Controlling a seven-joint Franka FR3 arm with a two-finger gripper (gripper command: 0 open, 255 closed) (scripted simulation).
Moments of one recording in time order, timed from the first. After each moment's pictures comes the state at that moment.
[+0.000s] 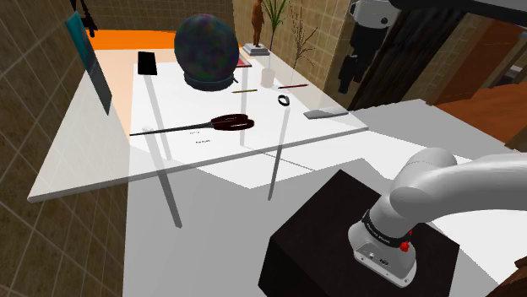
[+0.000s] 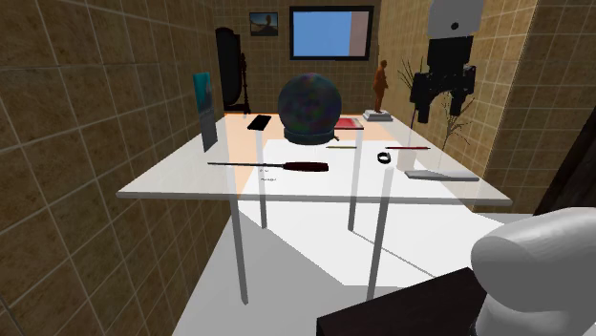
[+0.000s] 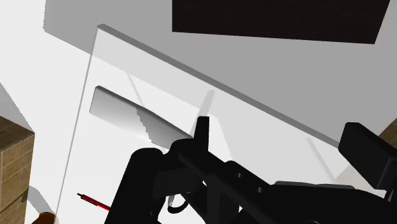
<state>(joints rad) -0.02 -0.83 -0.03 -2.30 -0.11 1.48 -0.09</state>
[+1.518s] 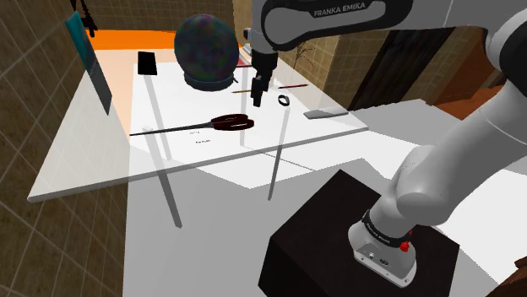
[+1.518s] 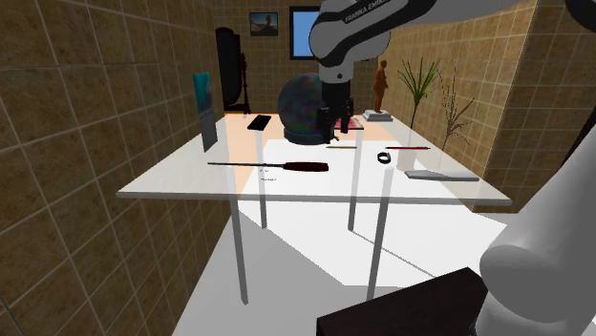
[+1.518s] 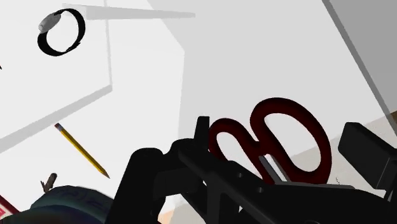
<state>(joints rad) 0.15 -0.20 0.07 -2.05 -0.10 1.91 -0.26</state>
